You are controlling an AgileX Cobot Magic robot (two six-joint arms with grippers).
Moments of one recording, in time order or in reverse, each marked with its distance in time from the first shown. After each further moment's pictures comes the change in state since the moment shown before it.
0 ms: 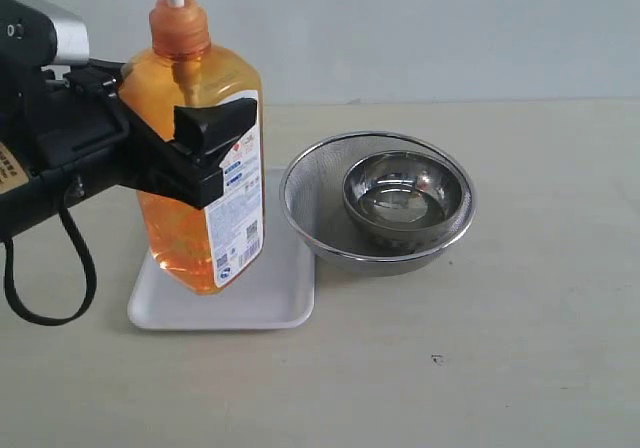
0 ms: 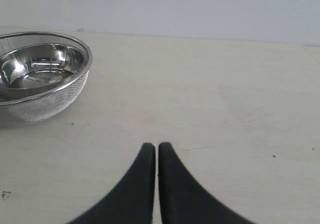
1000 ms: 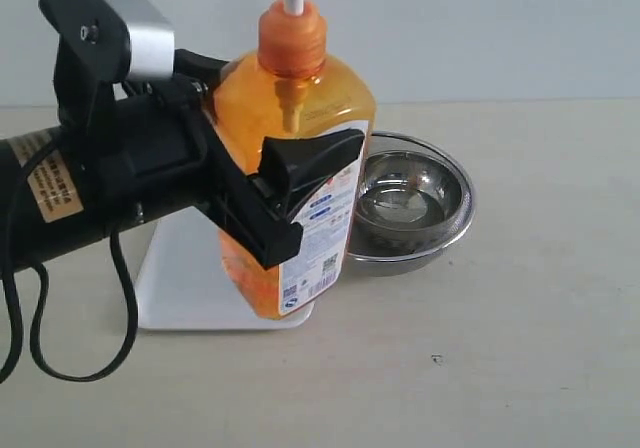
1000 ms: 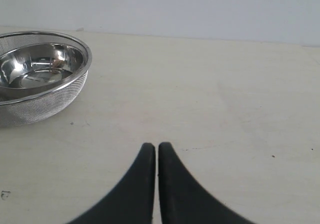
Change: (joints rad) left arm -0.178 0.000 -0.076 0.186 0.050 -0.085; right arm 0.000 0.000 0.000 -0.006 0.000 0.000
